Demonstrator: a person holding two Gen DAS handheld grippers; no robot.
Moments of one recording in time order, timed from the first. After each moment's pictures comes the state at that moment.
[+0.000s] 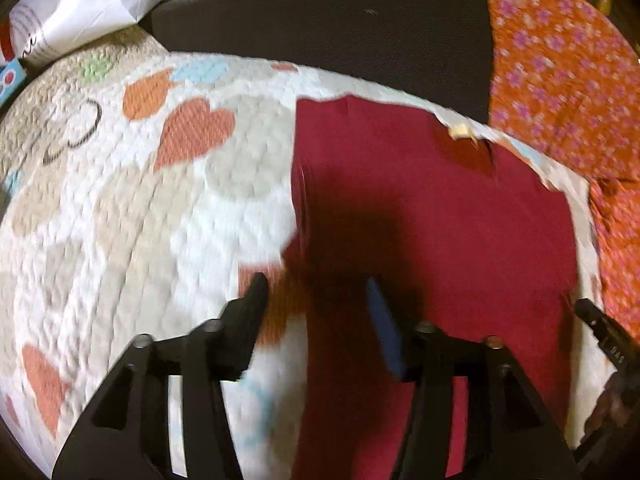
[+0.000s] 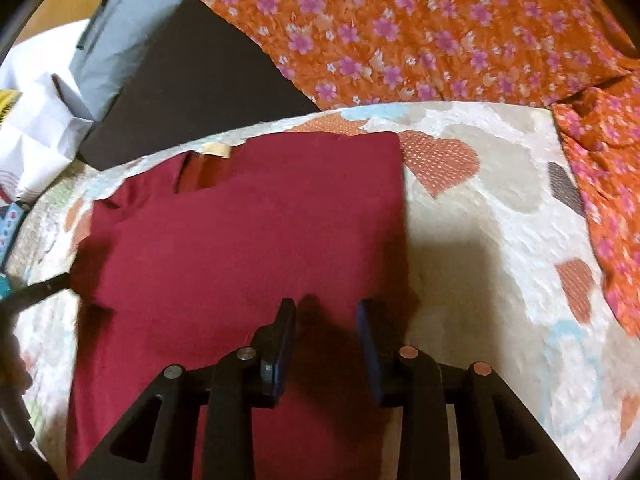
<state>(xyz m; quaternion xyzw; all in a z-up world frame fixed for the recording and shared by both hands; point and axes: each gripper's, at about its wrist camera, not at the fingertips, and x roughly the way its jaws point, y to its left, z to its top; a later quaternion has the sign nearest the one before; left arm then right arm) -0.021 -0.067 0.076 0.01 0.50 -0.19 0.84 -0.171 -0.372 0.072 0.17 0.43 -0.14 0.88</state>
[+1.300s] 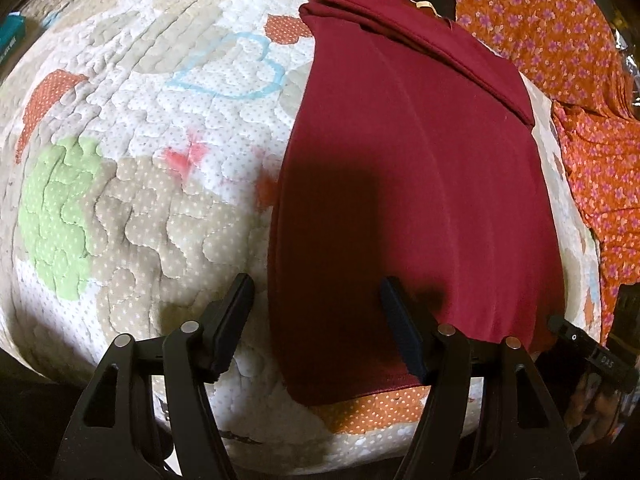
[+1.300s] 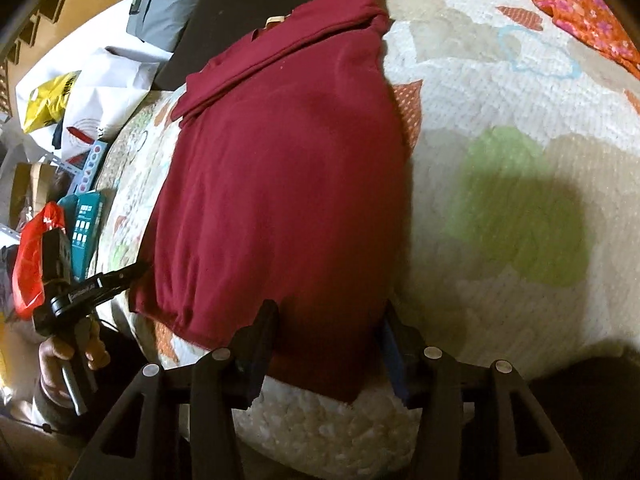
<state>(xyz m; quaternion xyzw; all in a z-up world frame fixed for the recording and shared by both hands) -0.214 0.004 0.027 -0.02 0.59 -0.21 0.78 -0.381 -0.296 0.015 0.31 0.50 0.00 0.81</state>
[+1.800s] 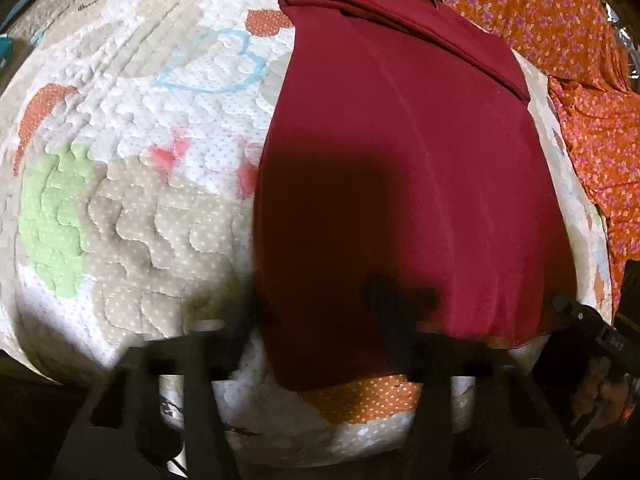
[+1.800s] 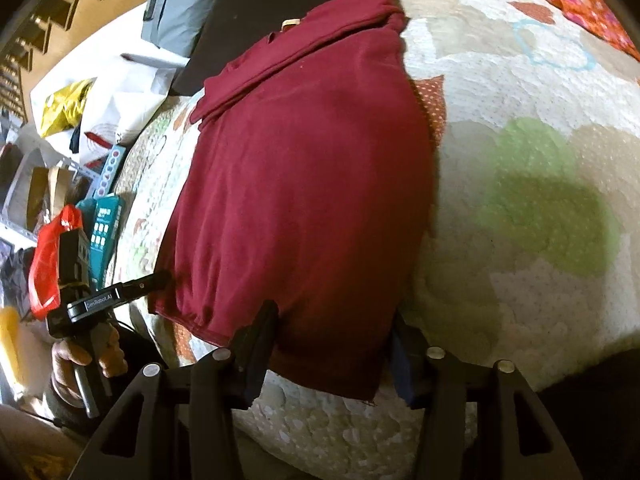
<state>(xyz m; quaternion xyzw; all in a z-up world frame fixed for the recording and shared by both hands) -0.221 -0.008 0.025 0.01 0.59 -0.23 0.77 -0.376 -0.289 0.015 0.32 0.47 0.04 0.82</state>
